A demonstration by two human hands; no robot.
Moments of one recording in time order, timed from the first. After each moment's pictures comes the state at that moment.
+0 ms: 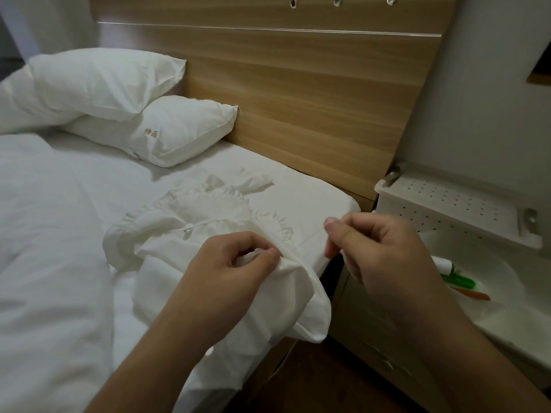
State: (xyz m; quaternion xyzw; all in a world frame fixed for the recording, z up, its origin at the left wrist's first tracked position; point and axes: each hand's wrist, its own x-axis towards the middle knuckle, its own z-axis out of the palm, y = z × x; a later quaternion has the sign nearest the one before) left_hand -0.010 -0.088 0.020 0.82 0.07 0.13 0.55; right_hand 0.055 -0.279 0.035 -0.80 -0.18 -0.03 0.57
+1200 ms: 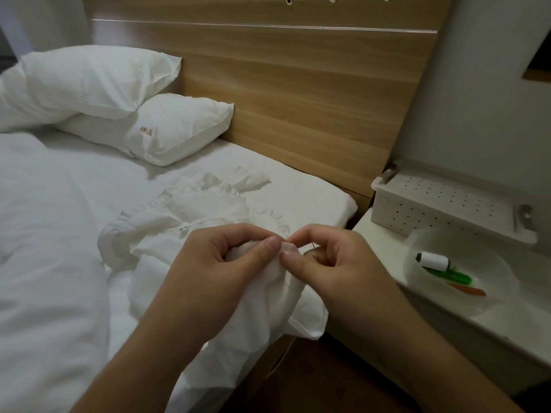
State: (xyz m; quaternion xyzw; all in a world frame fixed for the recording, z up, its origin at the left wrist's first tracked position) left_hand -0.015 -0.088 0.025 0.79 0.03 0.15 0.60; right_hand 0.046 -0.259 0.021 -0.76 -0.25 0.09 0.60
